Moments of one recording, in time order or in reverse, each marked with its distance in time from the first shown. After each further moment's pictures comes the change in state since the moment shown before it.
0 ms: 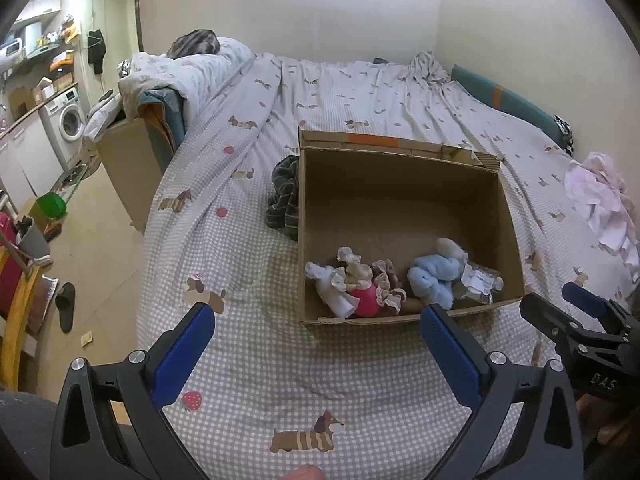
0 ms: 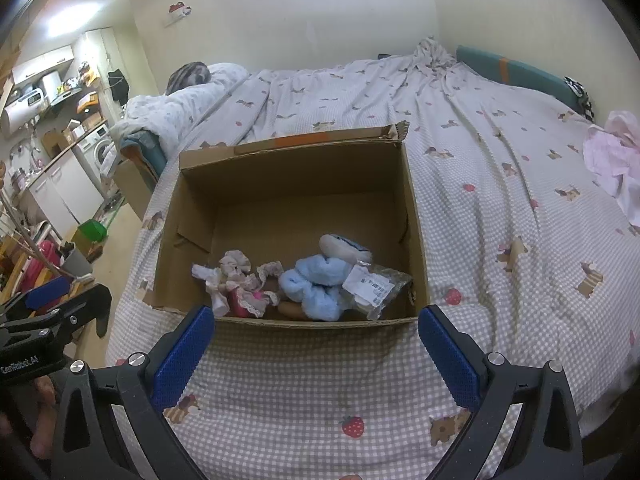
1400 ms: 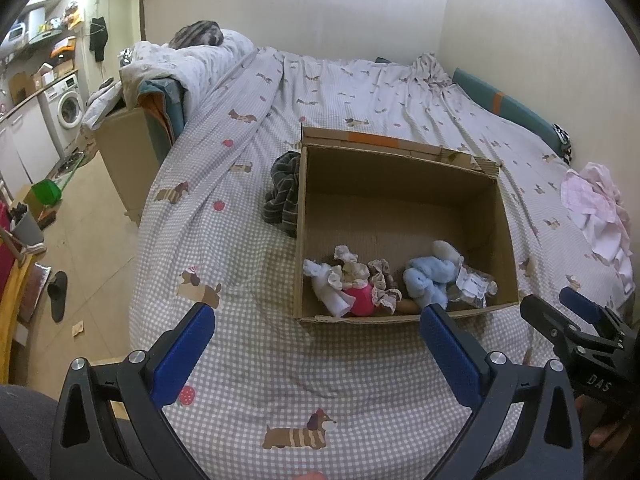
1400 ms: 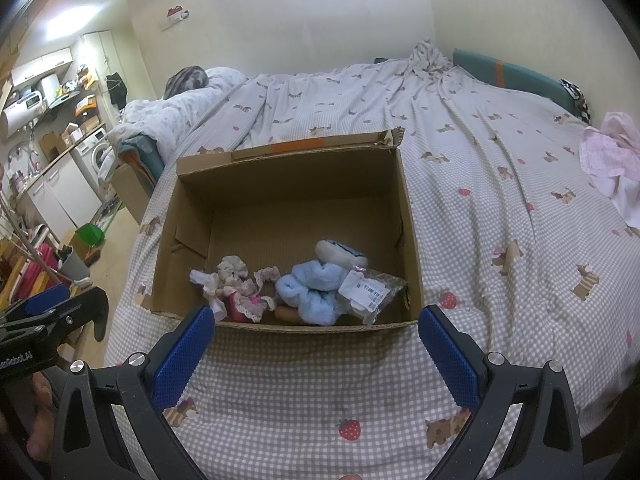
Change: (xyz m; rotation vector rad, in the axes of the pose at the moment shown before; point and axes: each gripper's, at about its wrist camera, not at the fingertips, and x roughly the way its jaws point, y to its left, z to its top) left arm -0.002 0.003 0.001 -0.036 0.016 -0.024; right arm 0.000 -0.005 0.002 -0.003 -0.010 -0.006
